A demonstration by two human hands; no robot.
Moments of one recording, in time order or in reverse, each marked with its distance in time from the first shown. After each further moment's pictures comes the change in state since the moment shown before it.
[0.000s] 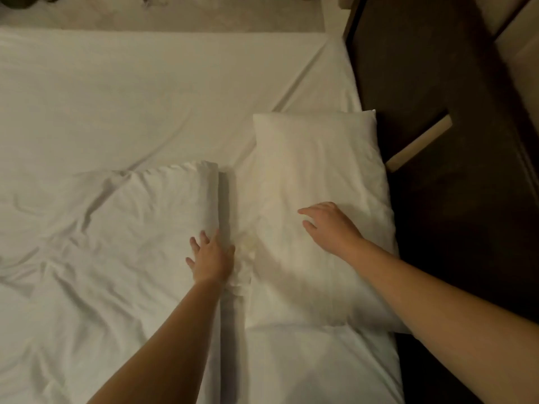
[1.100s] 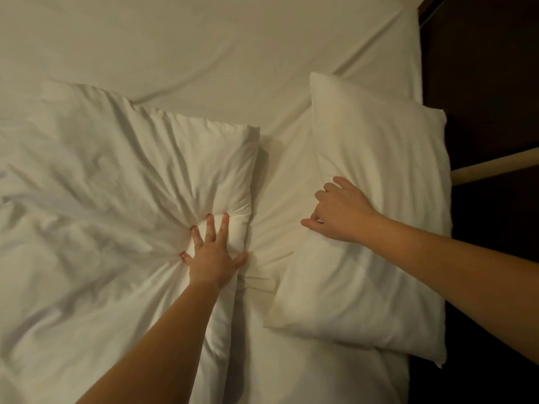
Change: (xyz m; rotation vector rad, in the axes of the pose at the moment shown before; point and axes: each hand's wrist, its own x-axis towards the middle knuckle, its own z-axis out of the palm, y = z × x) left_hand 0.079 -0.140 0.078 -0.076 -0.144 0.053; right_hand 0.114 -0.087 0.088 -0.927 -0.295 -0.329
